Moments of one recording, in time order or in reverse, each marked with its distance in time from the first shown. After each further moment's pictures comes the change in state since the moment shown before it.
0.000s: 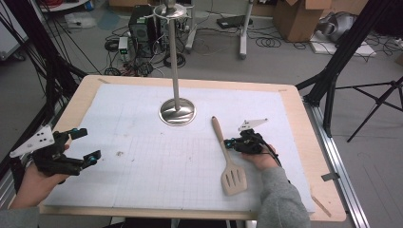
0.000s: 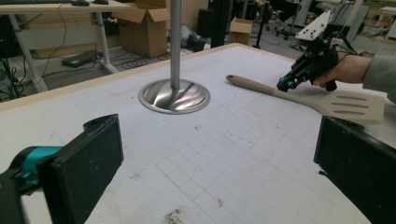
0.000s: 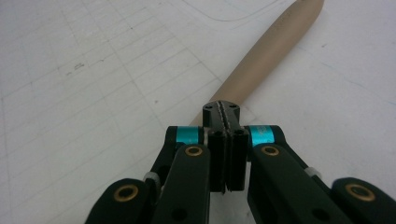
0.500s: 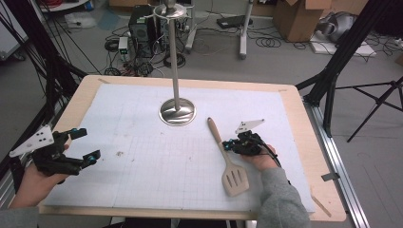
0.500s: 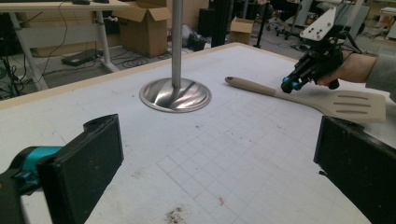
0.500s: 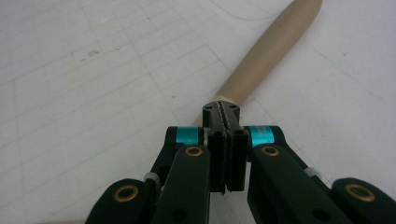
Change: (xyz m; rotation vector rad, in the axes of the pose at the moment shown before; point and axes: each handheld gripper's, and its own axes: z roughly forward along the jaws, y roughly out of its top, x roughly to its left) left arm 0.003 0.000 -0.001 -0.001 0.002 -0.006; right arm 0.011 0.005 -0.002 0.026 0.010 -0.083
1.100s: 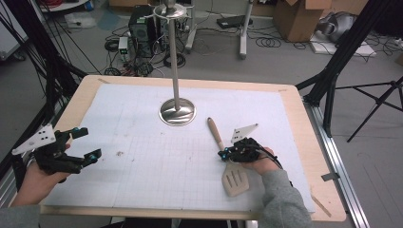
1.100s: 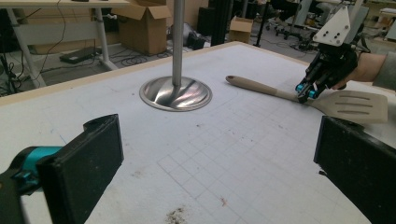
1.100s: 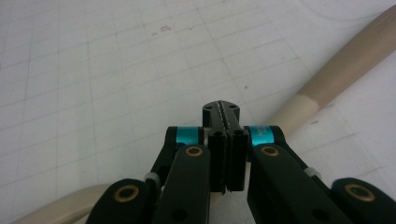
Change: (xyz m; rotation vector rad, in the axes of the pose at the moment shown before) left arm 0.004 -0.002 0.005 0.009 -0.006 -0.011; right arm 0.020 0.000 0.002 0.076 0.145 -0.147
